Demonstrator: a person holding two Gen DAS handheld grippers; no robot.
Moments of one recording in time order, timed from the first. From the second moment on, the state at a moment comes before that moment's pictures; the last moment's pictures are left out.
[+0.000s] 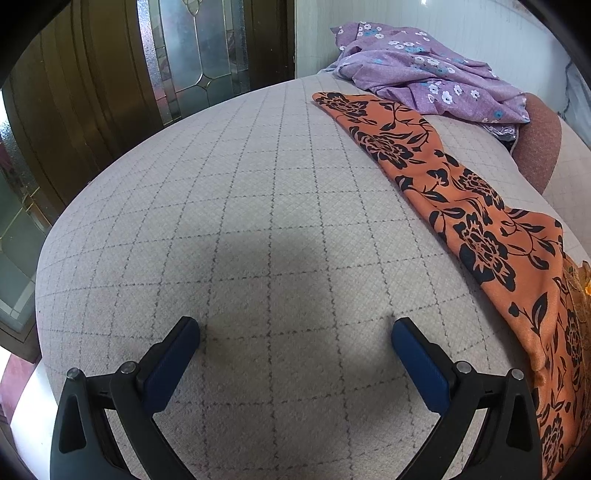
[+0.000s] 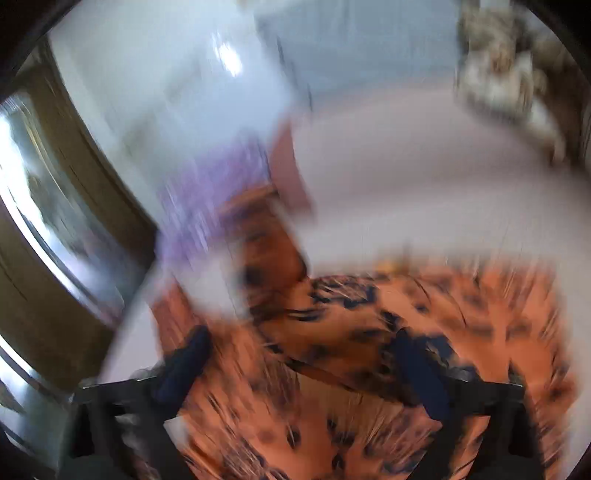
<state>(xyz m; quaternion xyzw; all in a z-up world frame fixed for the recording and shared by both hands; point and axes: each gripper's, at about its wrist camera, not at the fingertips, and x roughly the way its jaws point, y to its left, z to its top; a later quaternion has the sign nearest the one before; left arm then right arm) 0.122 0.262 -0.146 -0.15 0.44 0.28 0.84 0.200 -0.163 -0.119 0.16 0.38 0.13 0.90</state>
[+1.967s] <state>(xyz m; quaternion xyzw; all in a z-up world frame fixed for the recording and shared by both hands) 0.262 0.230 0.064 -0.14 0.23 0.04 0.96 0.183 -0.137 -0.219 0.13 0.38 0.15 0.90</state>
